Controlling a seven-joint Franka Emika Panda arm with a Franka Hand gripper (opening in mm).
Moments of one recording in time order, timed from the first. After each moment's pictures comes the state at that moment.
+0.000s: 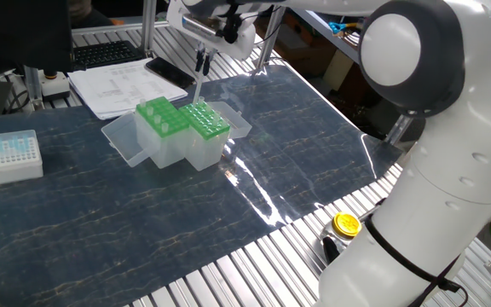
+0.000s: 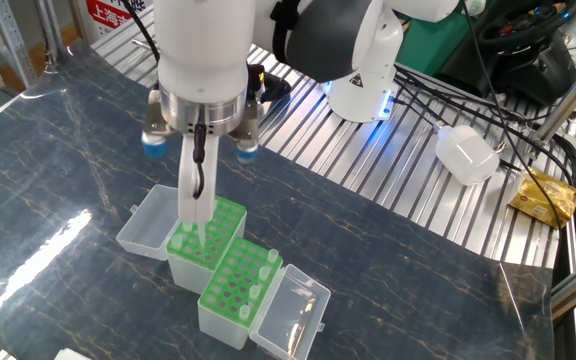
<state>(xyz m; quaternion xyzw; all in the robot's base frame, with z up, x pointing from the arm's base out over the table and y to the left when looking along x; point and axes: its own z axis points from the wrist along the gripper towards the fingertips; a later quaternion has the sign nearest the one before) 0.607 -0.024 0.316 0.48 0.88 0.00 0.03</state>
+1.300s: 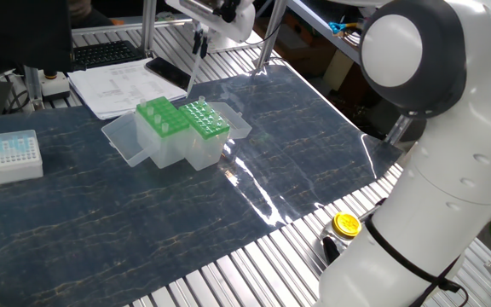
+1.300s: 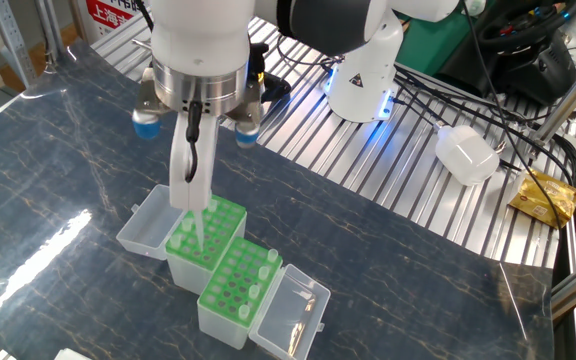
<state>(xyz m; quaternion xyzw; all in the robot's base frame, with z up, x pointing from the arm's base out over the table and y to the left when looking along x) 0.619 -0.017 0.357 0.49 0.87 0.01 0.04</state>
